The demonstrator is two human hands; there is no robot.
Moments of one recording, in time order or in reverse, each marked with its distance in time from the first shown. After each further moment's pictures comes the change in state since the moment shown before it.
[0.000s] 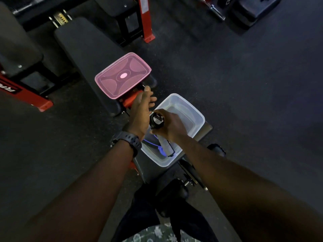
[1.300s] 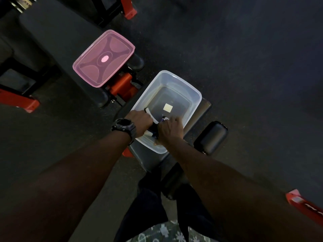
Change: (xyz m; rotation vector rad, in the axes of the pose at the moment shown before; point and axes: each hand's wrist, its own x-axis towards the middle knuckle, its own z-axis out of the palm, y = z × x) left_hand 0.046 -0.106 -0.012 2.094 -0.815 0.534; right_hand -0.025 0.053 0.070 -0.925 -0.226 0.124
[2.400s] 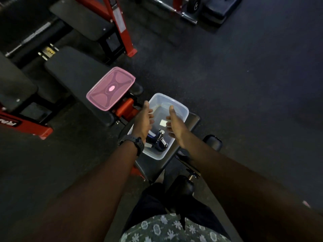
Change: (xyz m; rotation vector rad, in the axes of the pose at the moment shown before) left_hand -0.055 0.038 -0.095 -2.057 0.456 -0.541; right_hand -0.066 0.056 -0.095 1.868 -0.031 0.381
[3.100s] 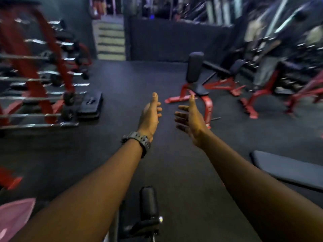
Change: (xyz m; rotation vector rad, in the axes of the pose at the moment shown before) left_hand -0.268 0.156 0.229 0.190 -0.858 0.606; right_hand -0.345 -0.062 -0.208 0.502 0.878 -0.642
